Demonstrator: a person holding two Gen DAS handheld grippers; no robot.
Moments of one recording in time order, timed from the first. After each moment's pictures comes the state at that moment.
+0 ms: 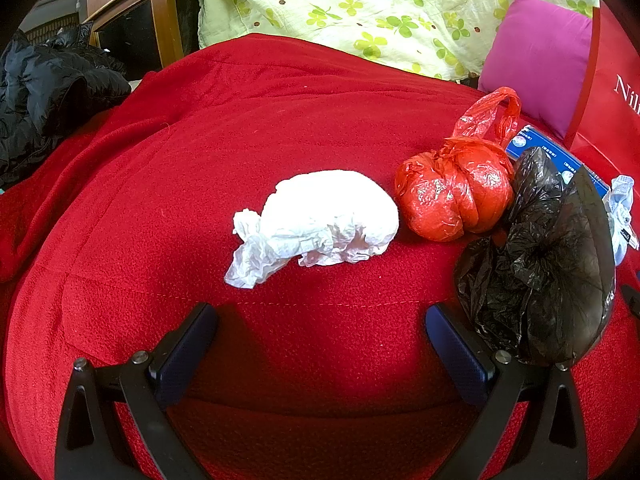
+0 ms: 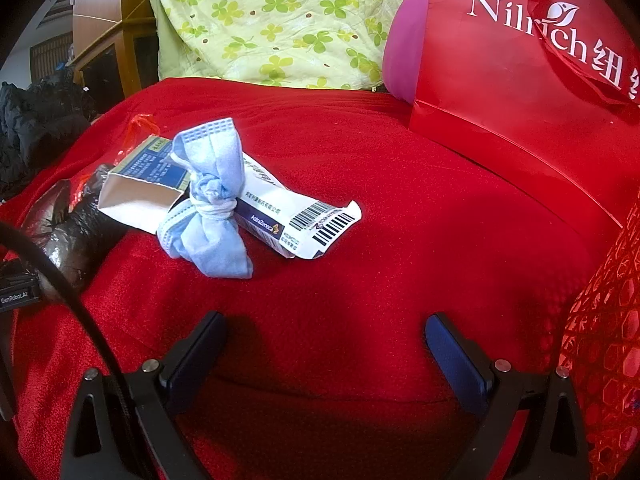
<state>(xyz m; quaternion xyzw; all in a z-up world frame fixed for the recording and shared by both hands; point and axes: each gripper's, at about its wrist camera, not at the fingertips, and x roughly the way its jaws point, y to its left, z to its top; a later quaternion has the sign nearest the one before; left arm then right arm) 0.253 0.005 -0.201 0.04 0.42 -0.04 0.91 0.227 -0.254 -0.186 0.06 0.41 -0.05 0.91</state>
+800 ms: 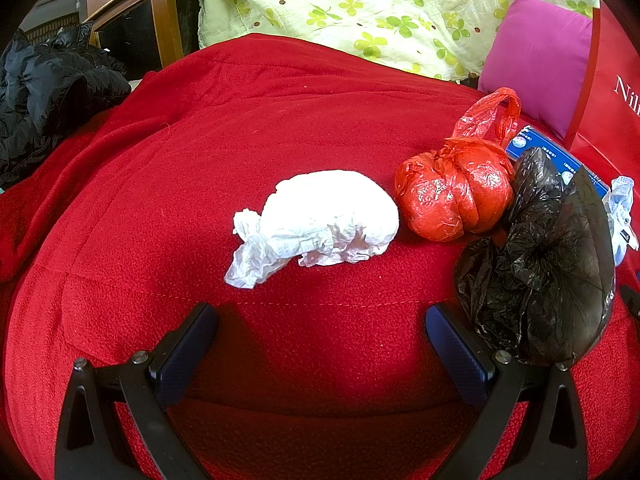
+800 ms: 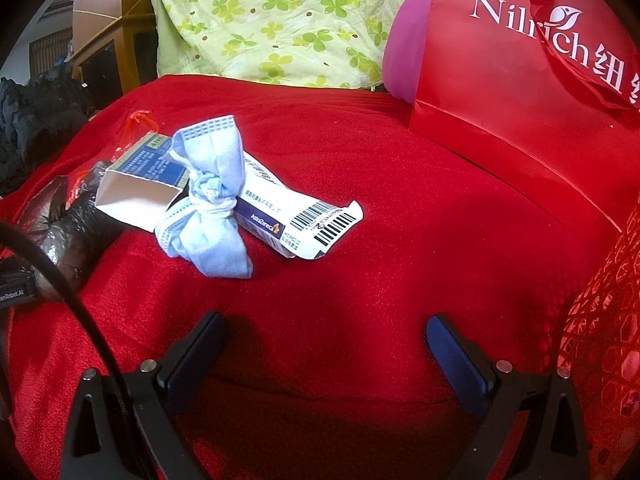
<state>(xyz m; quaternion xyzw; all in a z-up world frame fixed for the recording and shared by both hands) 0.253 0.004 -0.200 0.04 0.42 -0.04 0.91 0.229 -0.255 -0.187 0.05 0.41 -0.06 0.91</state>
